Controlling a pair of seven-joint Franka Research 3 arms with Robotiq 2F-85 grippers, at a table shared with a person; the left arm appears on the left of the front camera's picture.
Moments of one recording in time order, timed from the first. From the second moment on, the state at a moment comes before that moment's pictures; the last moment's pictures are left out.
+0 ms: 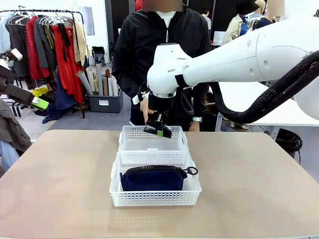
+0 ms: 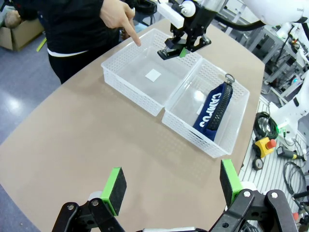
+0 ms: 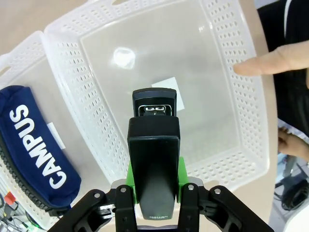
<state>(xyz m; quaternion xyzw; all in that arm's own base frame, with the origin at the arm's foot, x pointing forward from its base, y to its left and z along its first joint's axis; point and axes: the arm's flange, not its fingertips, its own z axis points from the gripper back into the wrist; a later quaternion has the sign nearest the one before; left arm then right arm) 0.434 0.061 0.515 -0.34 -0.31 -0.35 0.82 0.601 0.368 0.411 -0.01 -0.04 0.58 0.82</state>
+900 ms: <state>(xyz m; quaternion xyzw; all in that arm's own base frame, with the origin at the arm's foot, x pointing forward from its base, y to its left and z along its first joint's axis) 0.434 0.061 0.515 -0.34 -0.31 -0.35 0.82 0.623 0.371 0.344 0.01 0.00 0.59 0.81</state>
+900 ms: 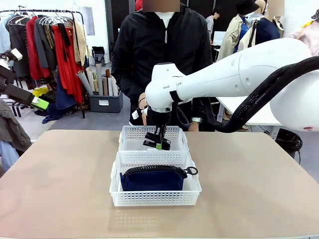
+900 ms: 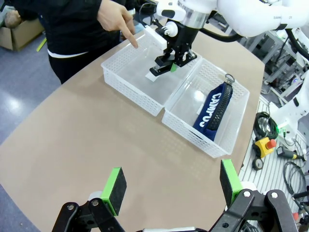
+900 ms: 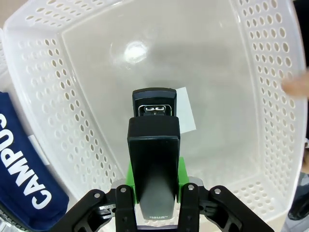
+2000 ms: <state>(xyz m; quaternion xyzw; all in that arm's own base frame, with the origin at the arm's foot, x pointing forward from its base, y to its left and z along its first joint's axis) 0.434 0.061 0.515 -0.34 -0.31 -0.35 0.82 0.636 0.371 0.323 0.02 0.03 0.59 0.81</state>
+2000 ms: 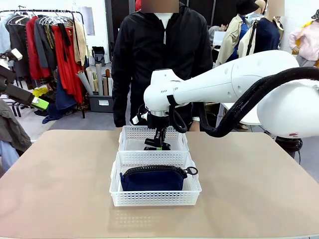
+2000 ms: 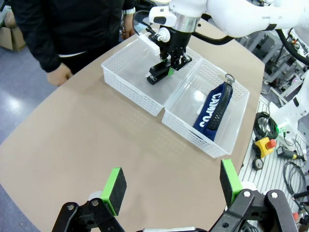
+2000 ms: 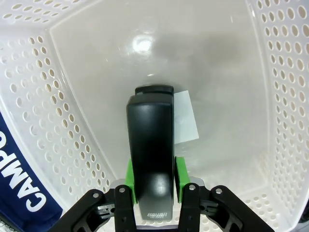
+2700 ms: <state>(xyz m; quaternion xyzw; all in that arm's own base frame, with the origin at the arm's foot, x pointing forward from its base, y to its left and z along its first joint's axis) 0.434 0.061 0.515 -0.34 -0.31 -0.35 0.82 0.638 0.363 0.368 0.01 0.00 0.58 0.81</state>
